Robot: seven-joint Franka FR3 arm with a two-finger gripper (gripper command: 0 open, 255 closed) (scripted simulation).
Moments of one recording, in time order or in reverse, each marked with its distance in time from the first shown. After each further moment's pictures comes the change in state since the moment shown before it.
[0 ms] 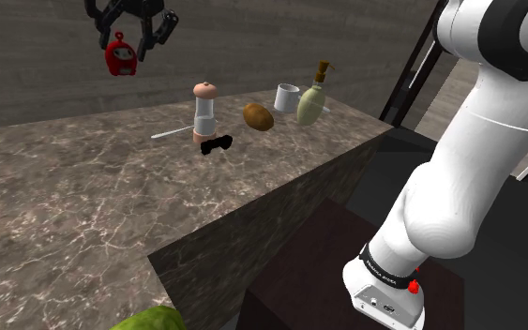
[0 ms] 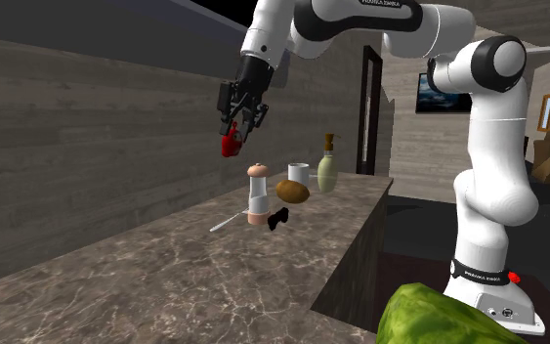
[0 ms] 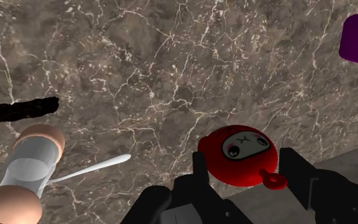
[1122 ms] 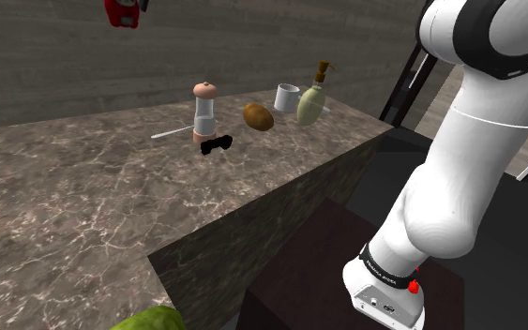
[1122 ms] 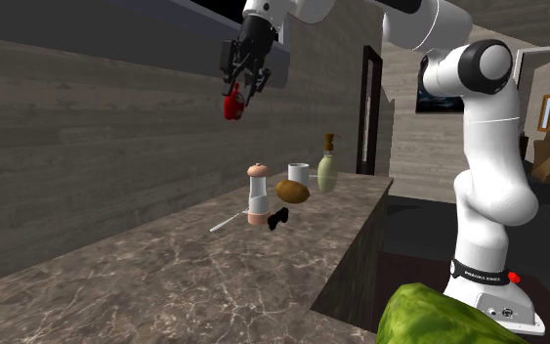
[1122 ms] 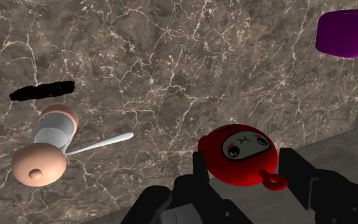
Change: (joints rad) arm -0.004 0.072 -0.004 0.307 -0.026 -0.239 0.014
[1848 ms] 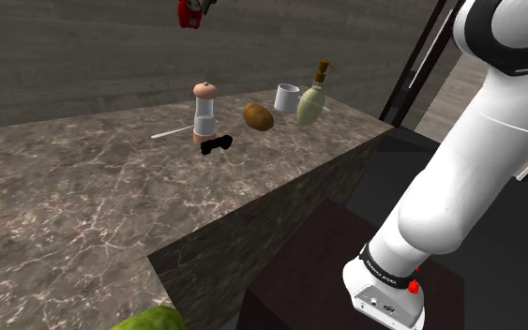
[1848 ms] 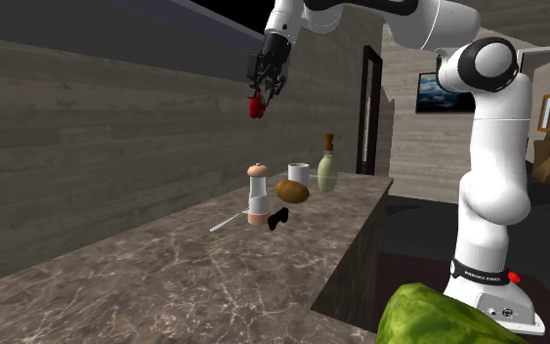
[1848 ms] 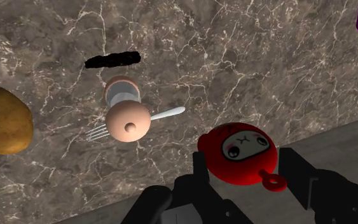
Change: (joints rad) arm -0.165 -0.117 -0.126 -0.123 0.130 -0.037 -0.274
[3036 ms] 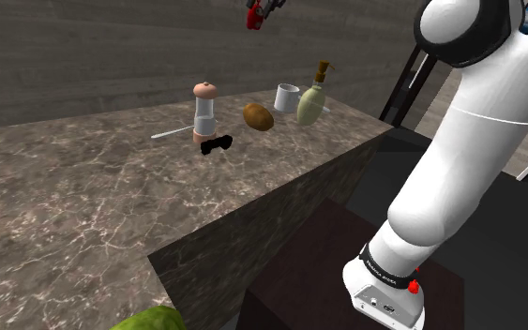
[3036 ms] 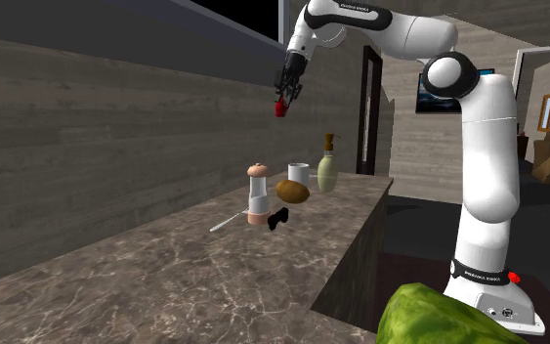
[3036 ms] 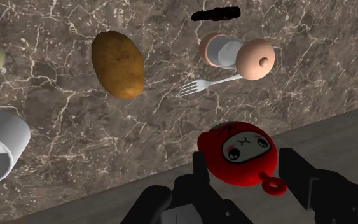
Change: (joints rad) arm -0.233 0.128 -0.209 0.195 0.113 -0.182 -0.396
